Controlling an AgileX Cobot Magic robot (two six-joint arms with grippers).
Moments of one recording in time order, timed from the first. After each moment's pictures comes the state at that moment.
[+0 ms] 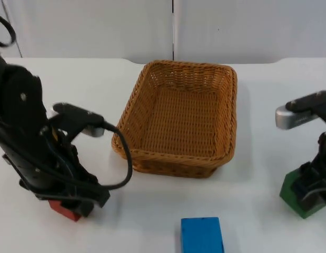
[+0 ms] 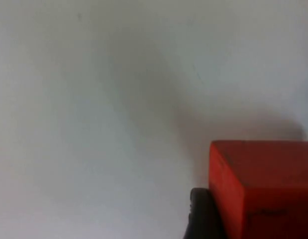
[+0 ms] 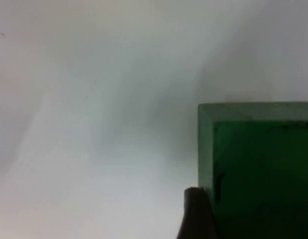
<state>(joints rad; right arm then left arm) 0.44 1.76 -0.82 0.03 0.50 -0.12 -0.38 1.88 -0.79 -0.06 0.37 0.12</state>
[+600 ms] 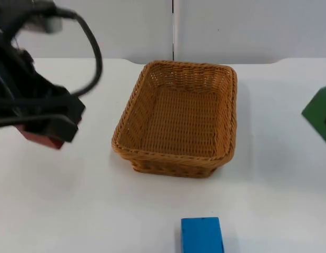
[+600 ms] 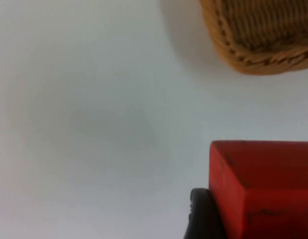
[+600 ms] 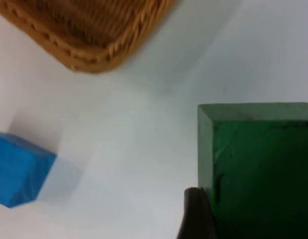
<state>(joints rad) 0.44 1.31 -0.82 0.03 0.62 -0.08 -0.38 1.35 -0.79 -0.11 0.62 0.08</state>
